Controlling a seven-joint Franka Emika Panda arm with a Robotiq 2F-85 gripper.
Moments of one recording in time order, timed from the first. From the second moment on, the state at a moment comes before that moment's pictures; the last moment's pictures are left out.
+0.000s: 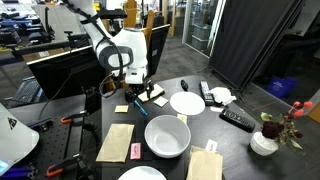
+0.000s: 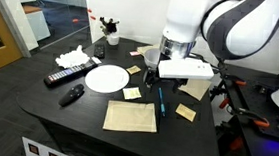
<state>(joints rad) 0.25 0.39 -0.07 -2.46 0.05 2.88 1.34</state>
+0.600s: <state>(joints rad) 0.26 0.45 -0.07 -2.45 0.10 2.89 1.34</state>
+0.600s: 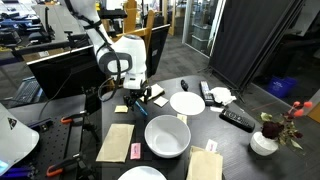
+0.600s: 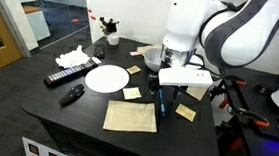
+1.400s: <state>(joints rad) 0.26 0.48 -0.07 -2.42 0.14 2.91 1.34</state>
